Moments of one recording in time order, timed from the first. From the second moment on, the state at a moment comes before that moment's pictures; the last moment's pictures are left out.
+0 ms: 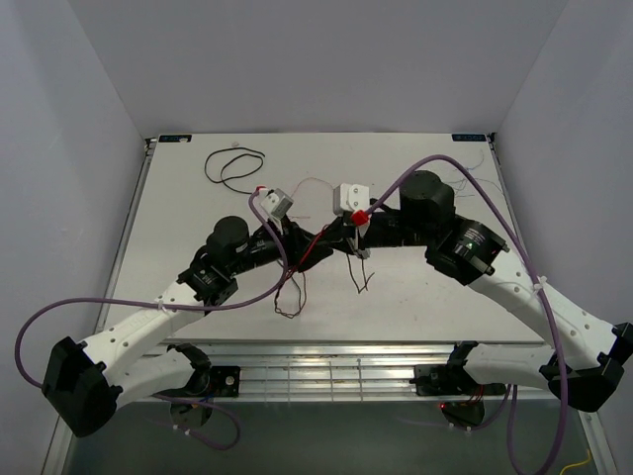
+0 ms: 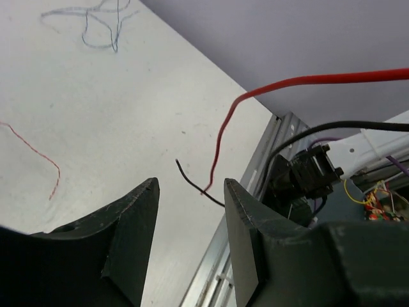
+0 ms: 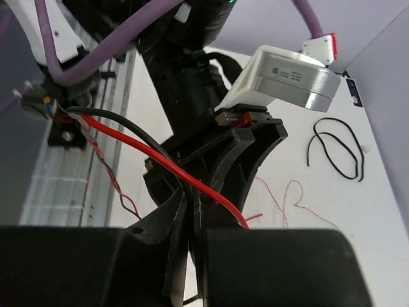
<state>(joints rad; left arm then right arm) -0.70 1.02 0.73 0.20 0.44 -0.44 0.90 1.13 1.31 -0.42 -0.61 -0.47</state>
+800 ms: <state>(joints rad) -0.77 1.02 0.60 0.85 0.56 -0.45 0.89 1.10 1.25 -0.08 -0.64 0.26</state>
